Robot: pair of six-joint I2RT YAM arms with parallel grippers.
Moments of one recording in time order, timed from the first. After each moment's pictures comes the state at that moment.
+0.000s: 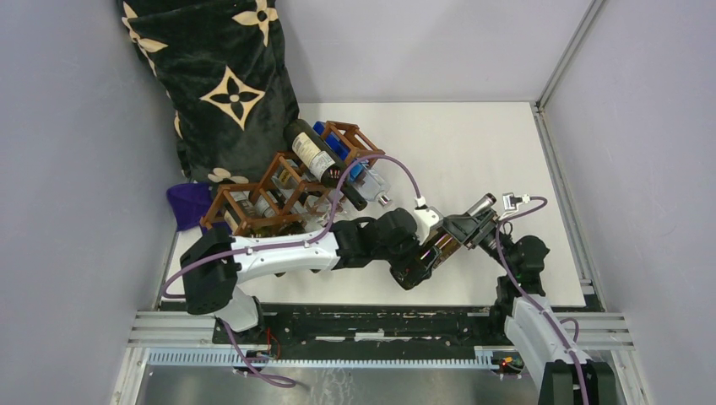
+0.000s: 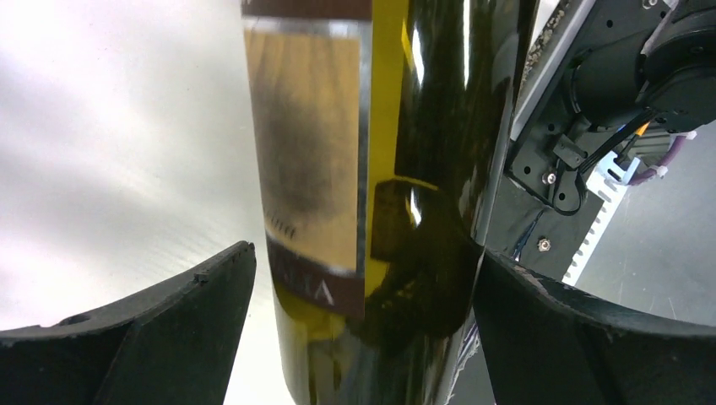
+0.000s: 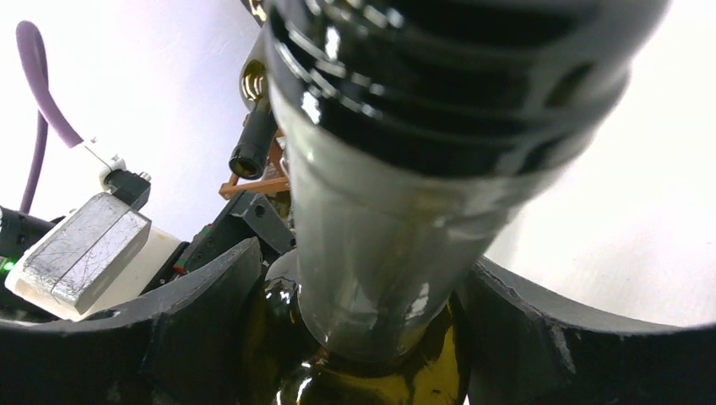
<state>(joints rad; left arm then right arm) -1.20 1.57 1.12 -0.27 0.01 -0.31 0.00 0.68 0.02 0.78 -0.75 1.13</state>
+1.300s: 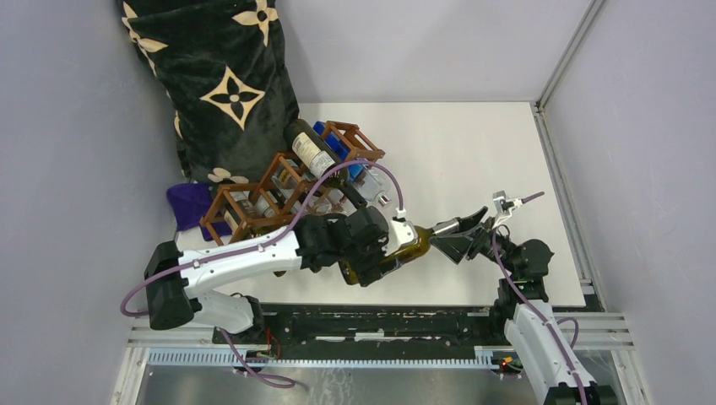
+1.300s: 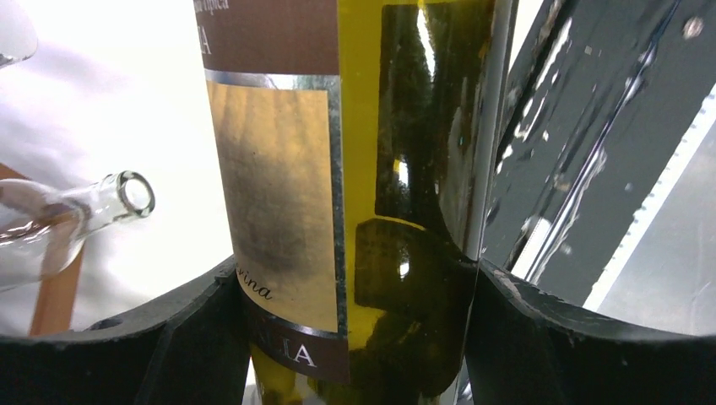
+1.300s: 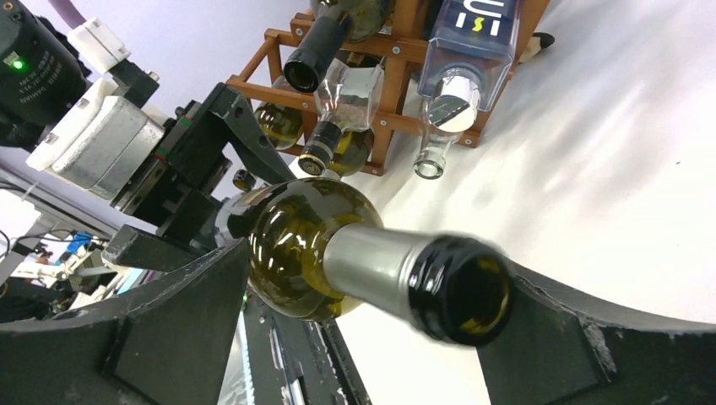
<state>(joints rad) -1.18 1.36 1.12 -0.68 -0.02 0.03 0.04 0.55 0.05 0.72 -0.93 0.89</state>
